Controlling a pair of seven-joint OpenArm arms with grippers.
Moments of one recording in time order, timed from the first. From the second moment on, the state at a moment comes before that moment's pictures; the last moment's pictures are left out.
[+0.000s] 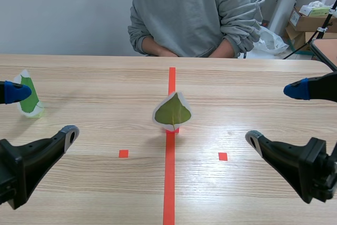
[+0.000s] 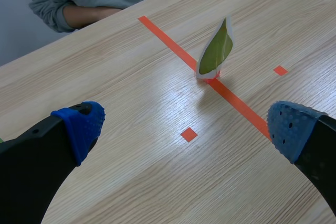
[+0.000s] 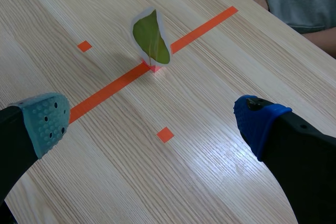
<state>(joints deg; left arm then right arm) 47.3 -39.1 -10.1 121.5 -22.0 -20.0 -3.2 -36.3 28.6 17.5 116.8 17.7 45.3 -5.9</state>
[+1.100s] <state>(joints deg) 38.8 -40.0 -7.6 110.5 -22.0 -26.6 -3.6 -36.3 28.6 17.5 116.8 17.7 45.3 -5.9</state>
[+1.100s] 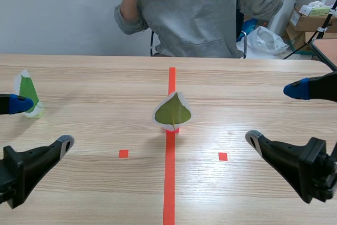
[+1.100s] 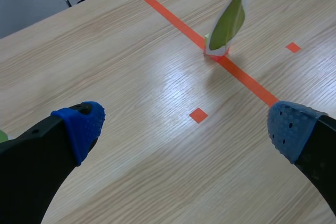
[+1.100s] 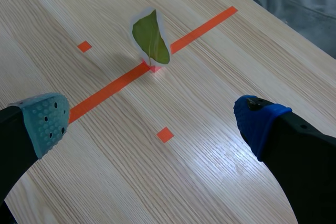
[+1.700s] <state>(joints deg) 9.7 -41.3 18.8 89.5 -21.5 -27.7 -7.4 -36.3 28.6 17.5 116.8 17.7 45.3 -5.9</state>
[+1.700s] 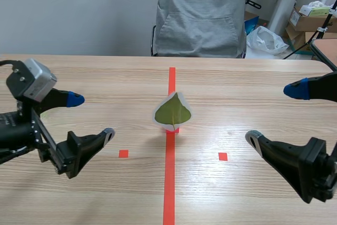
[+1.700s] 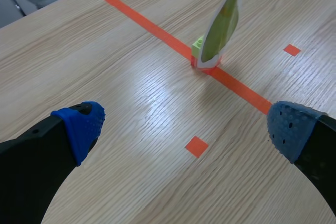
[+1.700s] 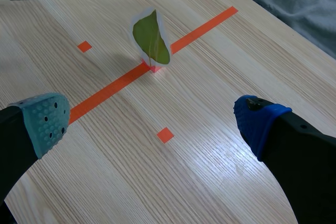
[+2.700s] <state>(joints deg) -18.6 -17.2 39.1 55.3 -15.9 -27.2 -11.6 -36.3 28.6 17.5 116.8 17.7 45.3 -5.9</state>
